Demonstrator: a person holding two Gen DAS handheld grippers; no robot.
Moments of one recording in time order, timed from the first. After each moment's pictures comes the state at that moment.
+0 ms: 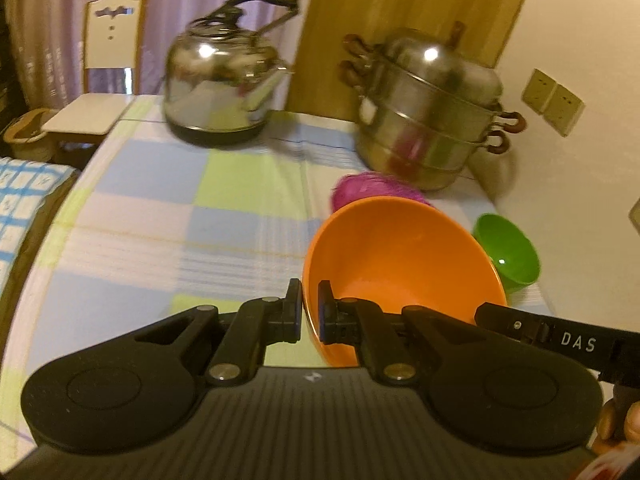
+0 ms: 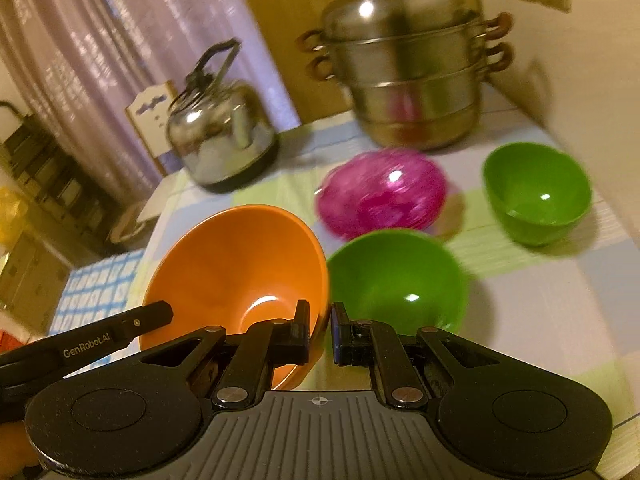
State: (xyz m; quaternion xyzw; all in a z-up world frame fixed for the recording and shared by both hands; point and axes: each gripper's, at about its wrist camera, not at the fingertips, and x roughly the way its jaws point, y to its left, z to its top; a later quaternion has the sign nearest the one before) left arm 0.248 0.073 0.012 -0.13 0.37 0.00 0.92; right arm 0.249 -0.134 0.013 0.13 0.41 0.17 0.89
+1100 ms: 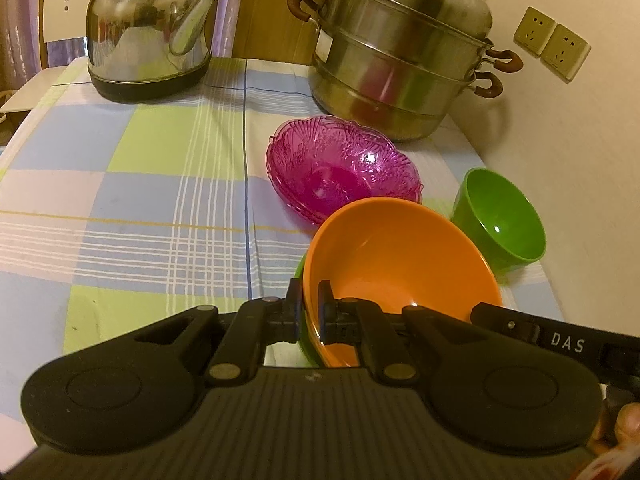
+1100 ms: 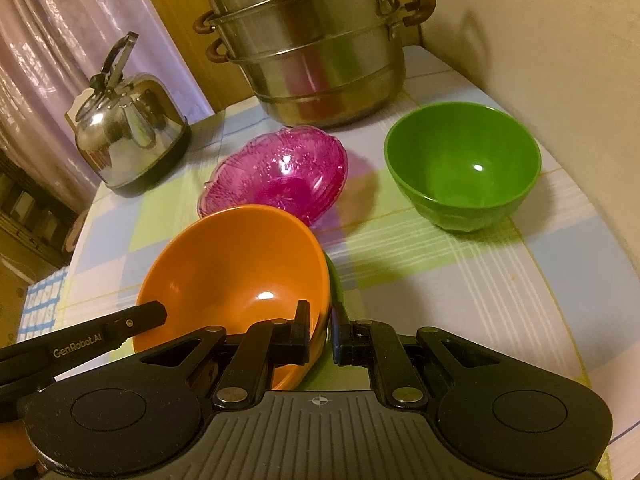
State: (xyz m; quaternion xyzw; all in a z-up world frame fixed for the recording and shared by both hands) left arm 0.317 0.016 -0.053 -0.12 0.43 -0.04 0.89; right arm 0.307 -0.201 -0.048 0.13 0.45 0.11 0.87
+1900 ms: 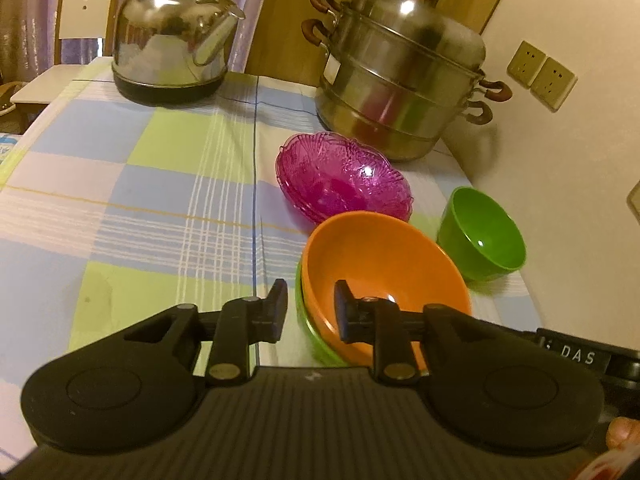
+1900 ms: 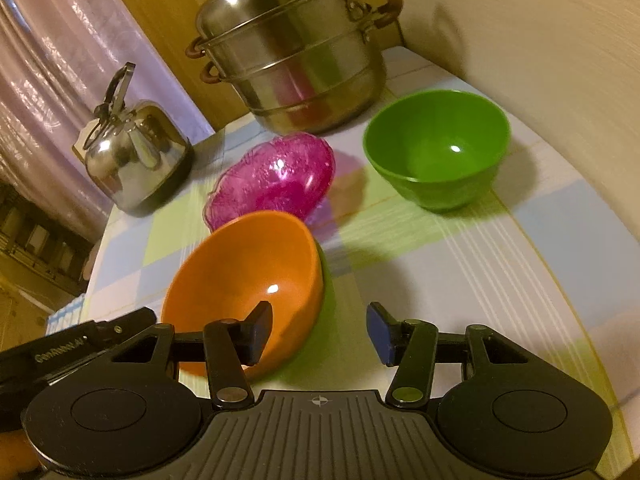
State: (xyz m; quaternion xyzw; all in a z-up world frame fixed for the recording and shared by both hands) left arm 0.269 0.029 -0.039 -0.16 0.39 -0.03 0.90; right arm 0.270 -0.225 -0.045 0.19 0.44 0.10 0.87
